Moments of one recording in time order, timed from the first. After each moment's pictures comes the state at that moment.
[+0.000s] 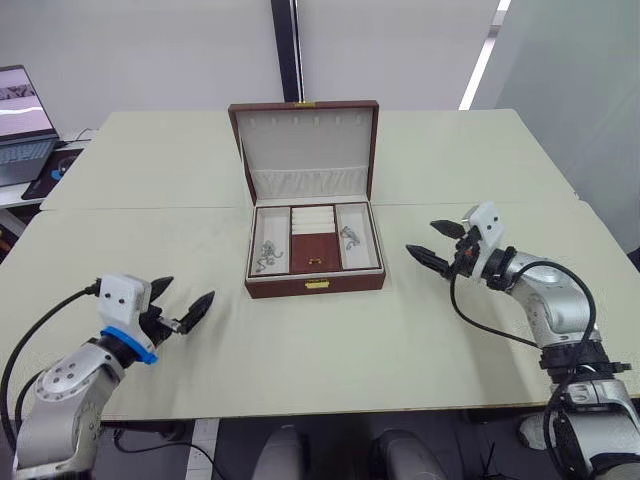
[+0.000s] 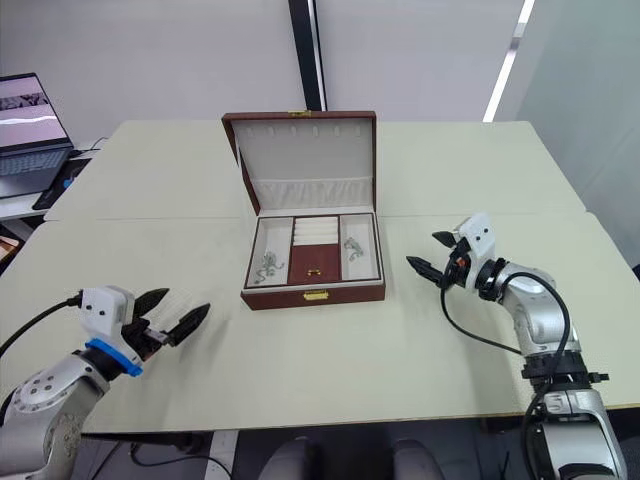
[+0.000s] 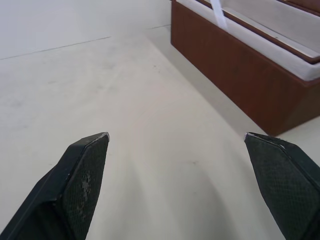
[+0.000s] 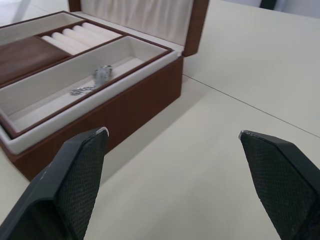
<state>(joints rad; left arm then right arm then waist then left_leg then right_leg) 0.03 0.61 0.38 -0.02 -0.43 0.25 -0.61 -0.53 -0.48 -0.02 0.28 0.28 0.26 0.79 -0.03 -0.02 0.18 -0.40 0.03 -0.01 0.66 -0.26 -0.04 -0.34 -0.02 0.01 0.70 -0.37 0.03</state>
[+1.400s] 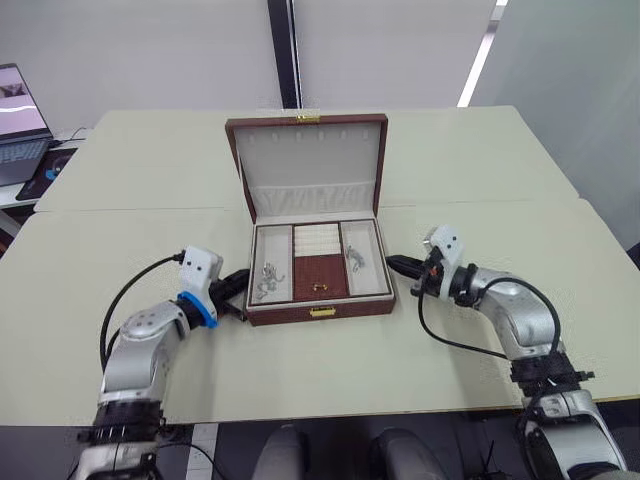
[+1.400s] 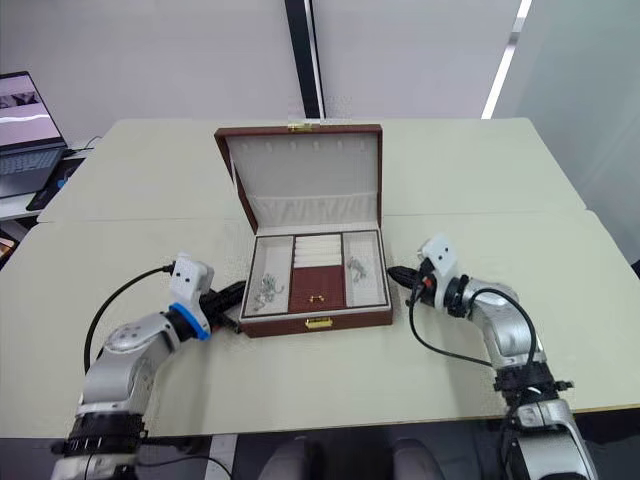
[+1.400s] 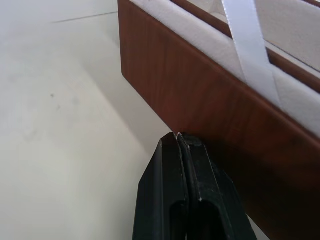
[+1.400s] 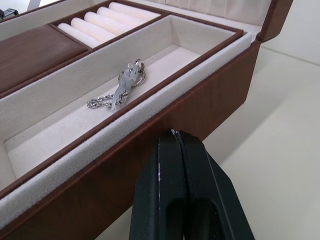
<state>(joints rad) -0.14 0.47 0.18 0.01 -0.30 0.37 -0.74 -0.40 -0.39 0.06 0.05 0.23 0.44 0.88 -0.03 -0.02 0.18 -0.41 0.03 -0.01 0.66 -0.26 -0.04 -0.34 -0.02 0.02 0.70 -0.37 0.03</state>
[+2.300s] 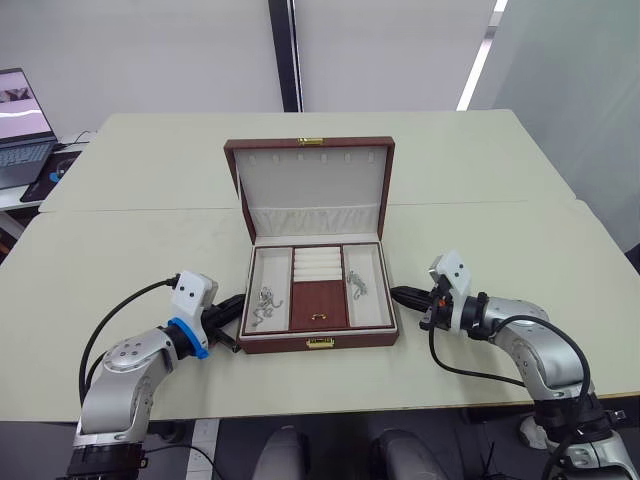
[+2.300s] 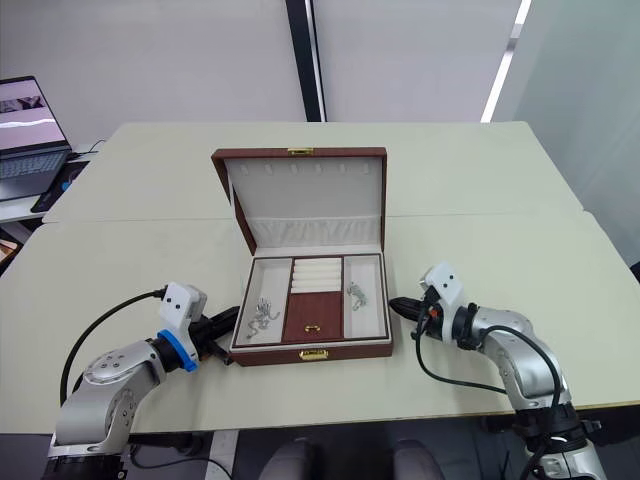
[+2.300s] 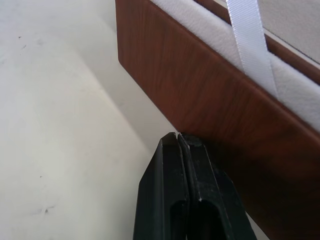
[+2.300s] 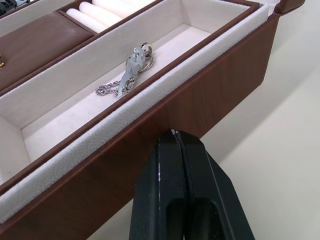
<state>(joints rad) -0.03 0.51 0.20 -0.11 -0.32 0.44 -0.77 -0.26 -0.43 0.06 -0.18 0.29 0.62 0.87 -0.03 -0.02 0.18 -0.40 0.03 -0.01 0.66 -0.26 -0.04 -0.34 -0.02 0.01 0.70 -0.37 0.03</state>
